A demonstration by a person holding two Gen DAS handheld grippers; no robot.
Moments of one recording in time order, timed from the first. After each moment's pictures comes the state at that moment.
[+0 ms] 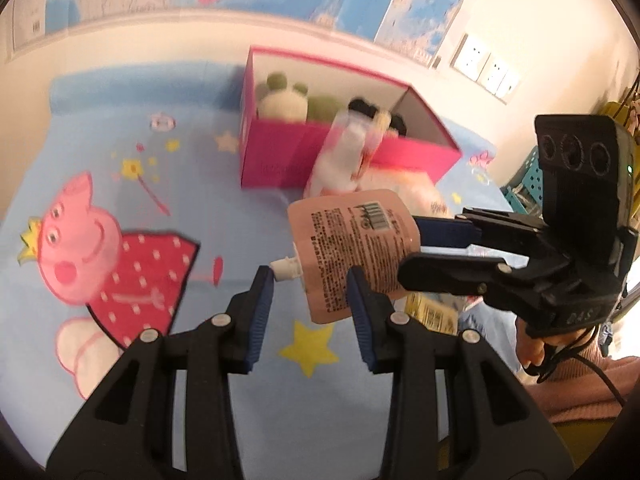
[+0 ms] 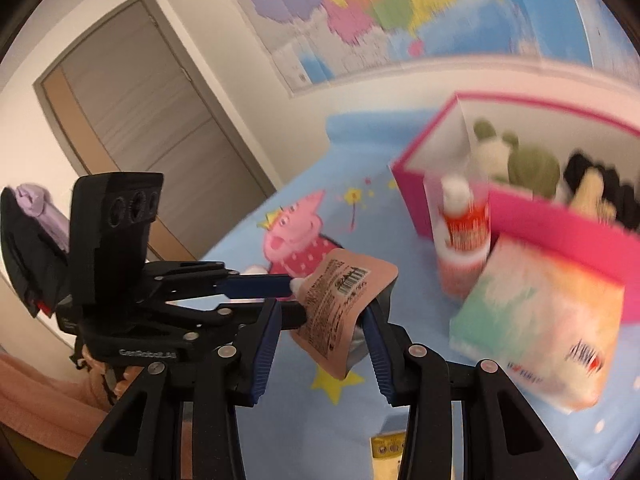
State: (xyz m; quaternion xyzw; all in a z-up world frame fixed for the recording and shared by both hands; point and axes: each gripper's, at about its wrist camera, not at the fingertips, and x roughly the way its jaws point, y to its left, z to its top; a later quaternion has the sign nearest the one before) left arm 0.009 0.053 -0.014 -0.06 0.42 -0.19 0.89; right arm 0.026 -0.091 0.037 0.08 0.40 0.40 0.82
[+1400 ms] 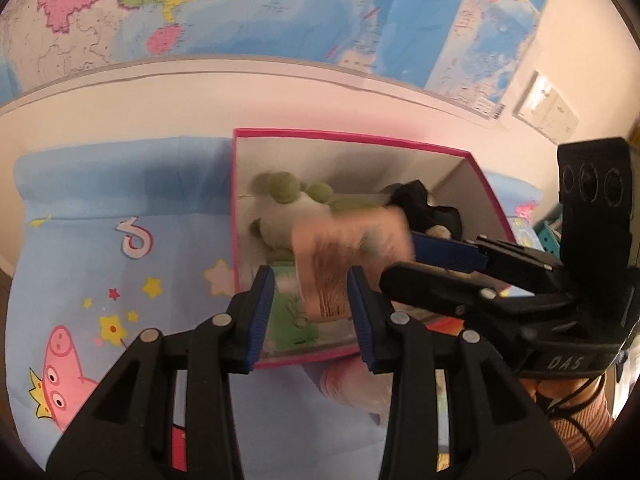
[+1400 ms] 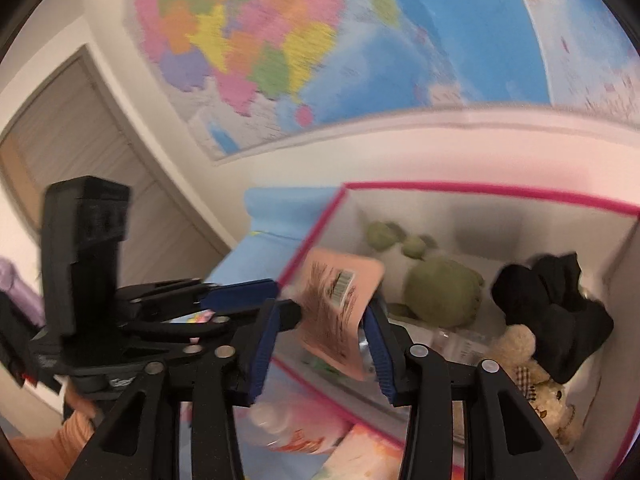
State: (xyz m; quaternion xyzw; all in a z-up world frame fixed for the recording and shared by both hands) left arm 0.181 0.011 0.009 -0.03 0.43 -0.15 0.89; right arm 0.183 -0.133 0.028 0.14 0.40 0.31 0.85
